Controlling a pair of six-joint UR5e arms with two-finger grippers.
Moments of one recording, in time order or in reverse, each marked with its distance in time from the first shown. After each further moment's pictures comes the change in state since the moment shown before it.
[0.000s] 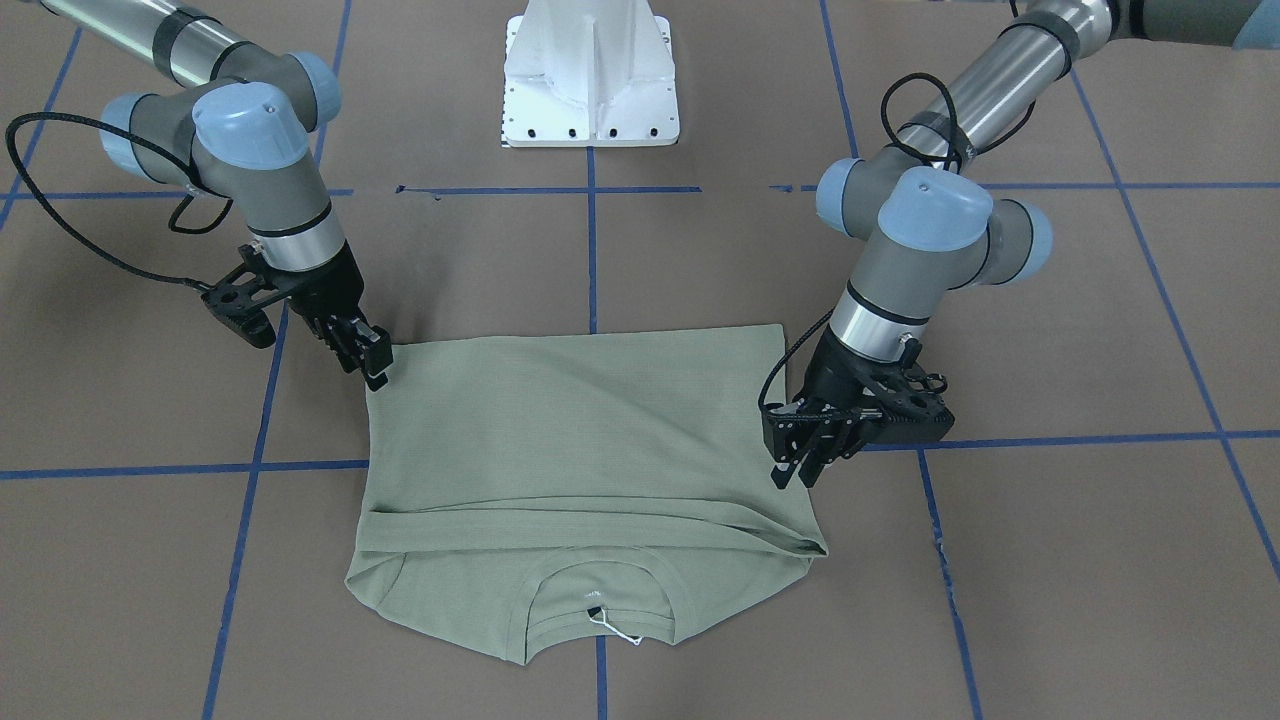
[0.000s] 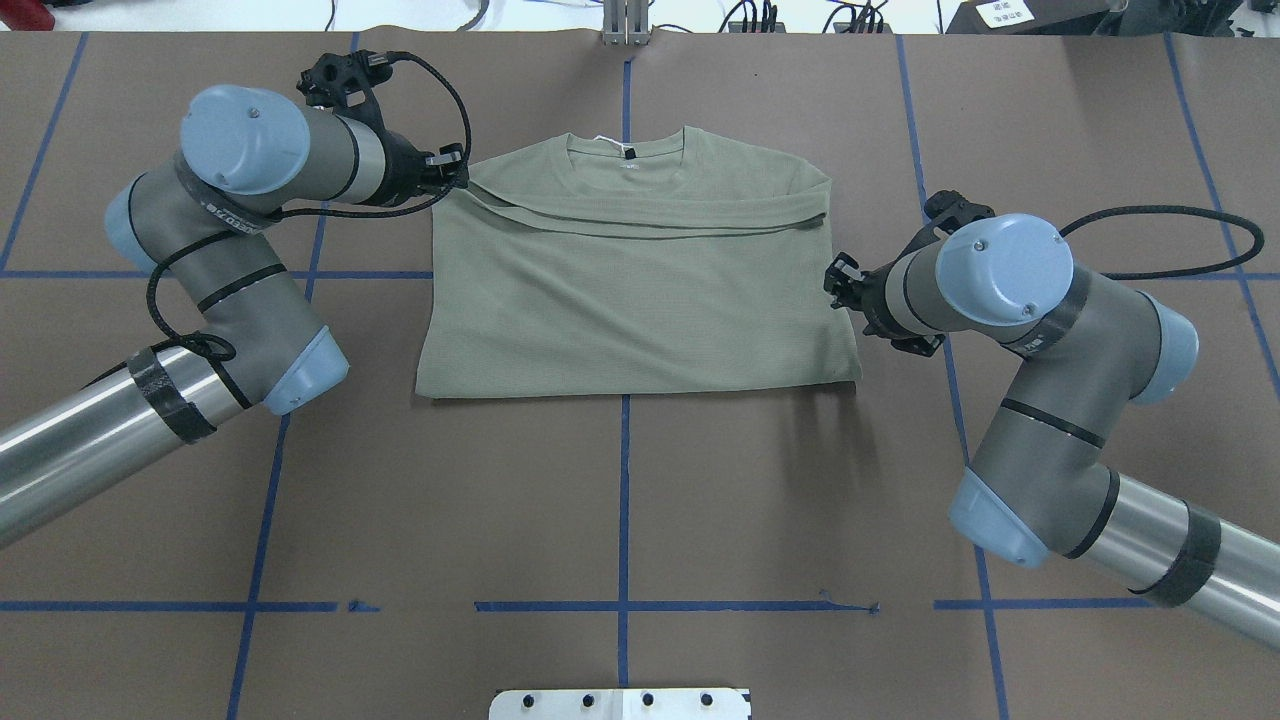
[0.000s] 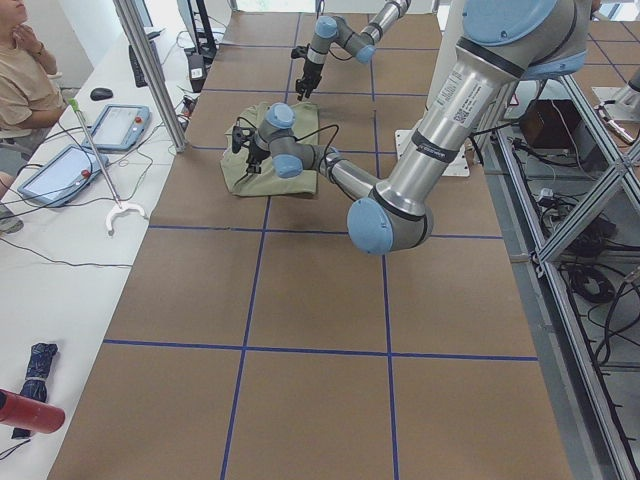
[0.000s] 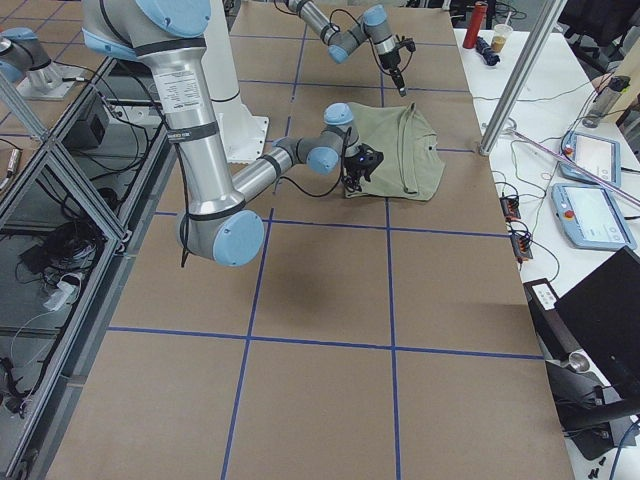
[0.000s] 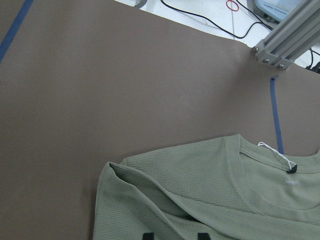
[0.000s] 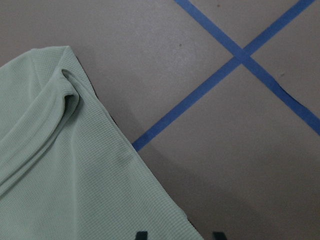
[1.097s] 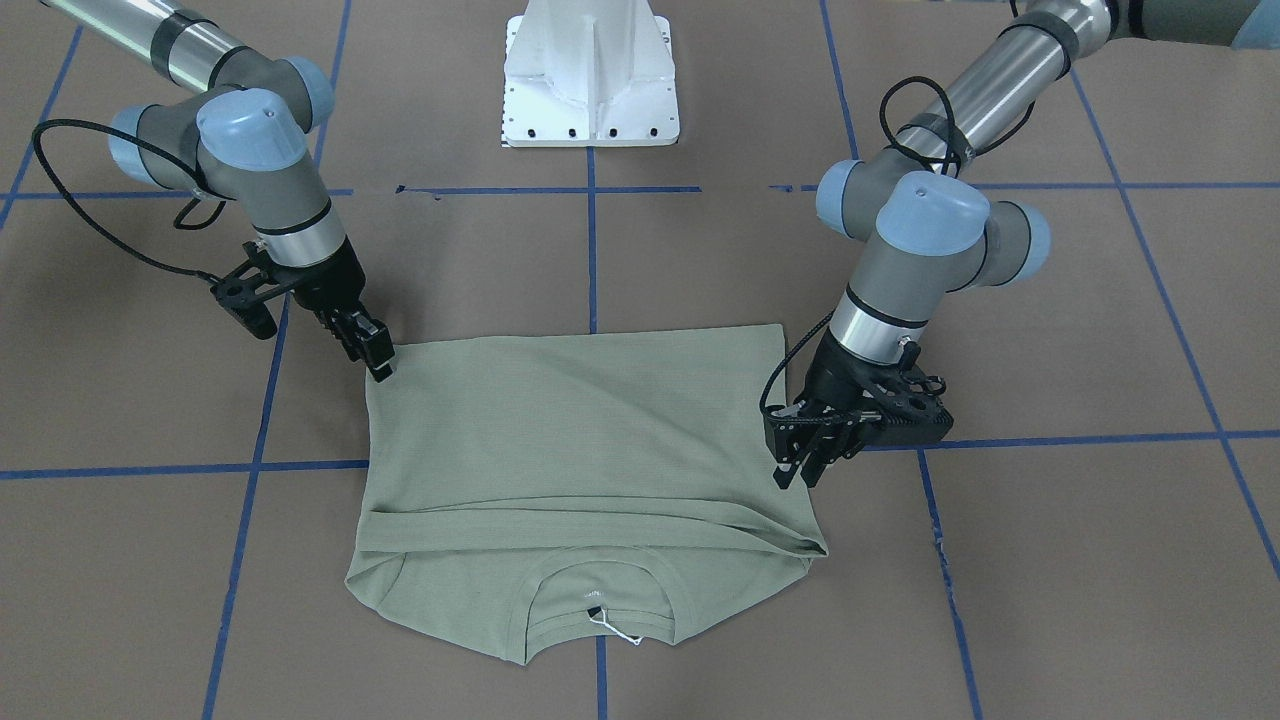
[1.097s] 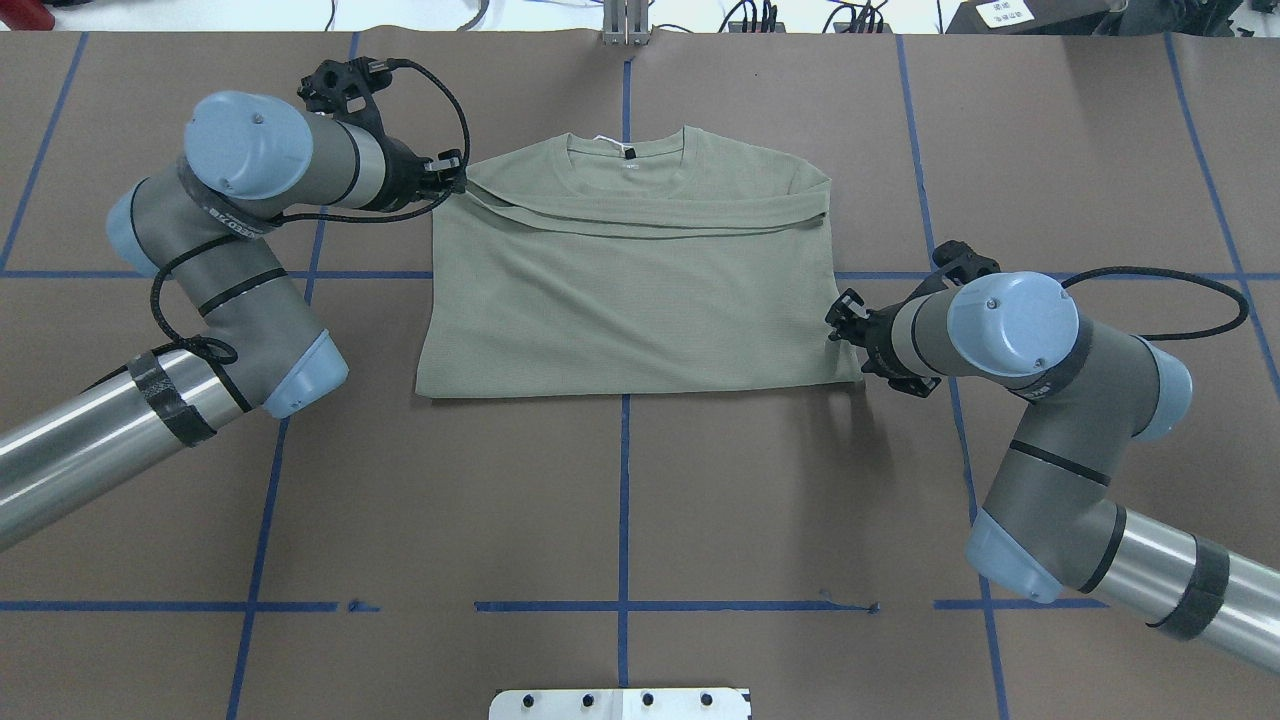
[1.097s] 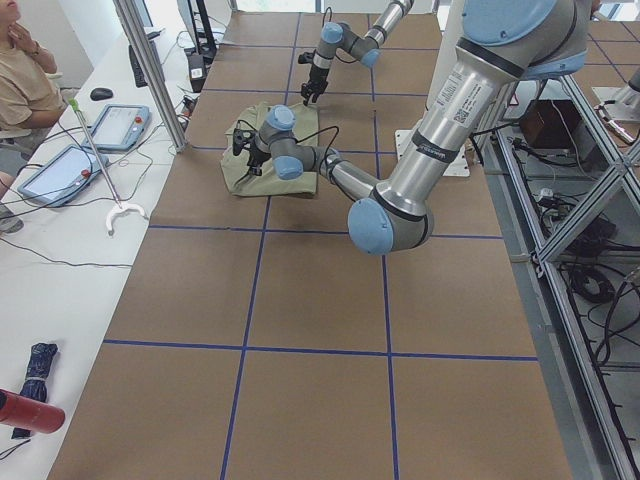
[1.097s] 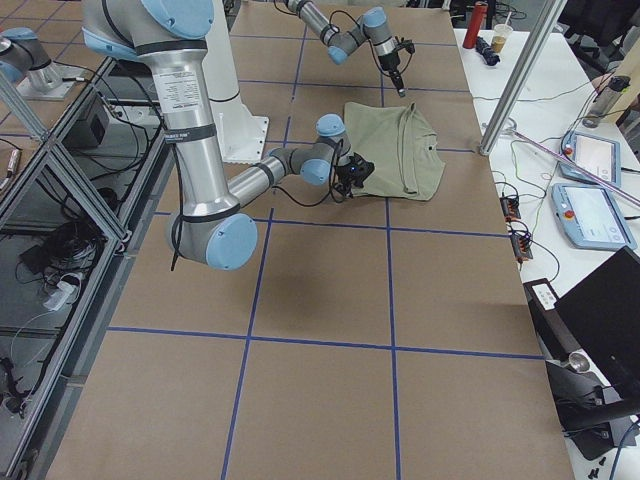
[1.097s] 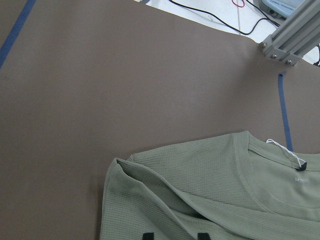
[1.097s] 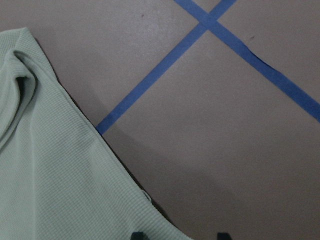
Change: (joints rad) left arm 0.004 0.002 0.006 0.004 0.003 -0.001; right arm -0.041 -0.045 -0.006 0.056 -0.011 0.076
